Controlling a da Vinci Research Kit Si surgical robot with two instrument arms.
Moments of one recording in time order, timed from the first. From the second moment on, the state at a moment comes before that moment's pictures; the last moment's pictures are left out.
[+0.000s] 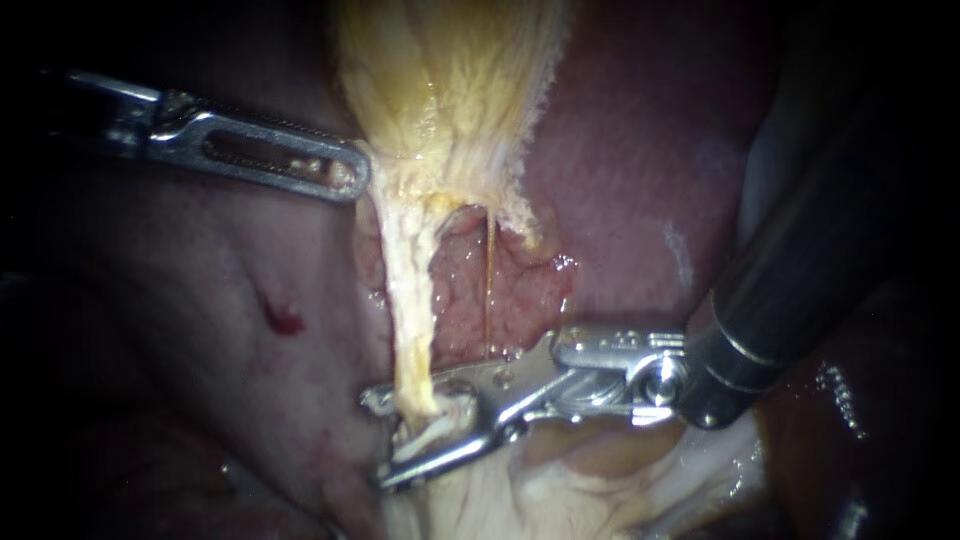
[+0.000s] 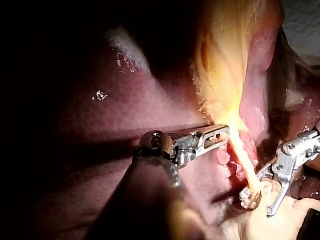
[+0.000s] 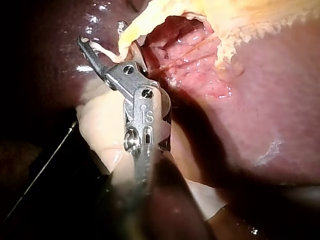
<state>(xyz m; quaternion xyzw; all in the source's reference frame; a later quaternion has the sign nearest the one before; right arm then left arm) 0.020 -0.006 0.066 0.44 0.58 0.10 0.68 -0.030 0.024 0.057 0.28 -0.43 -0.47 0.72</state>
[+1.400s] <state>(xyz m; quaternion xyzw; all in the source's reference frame) 0.019 -0.004 0.067 0.44 0.54 0.10 0.71 -0.030 0.024 0.057 0.28 -0.43 -0.47 0.72</state>
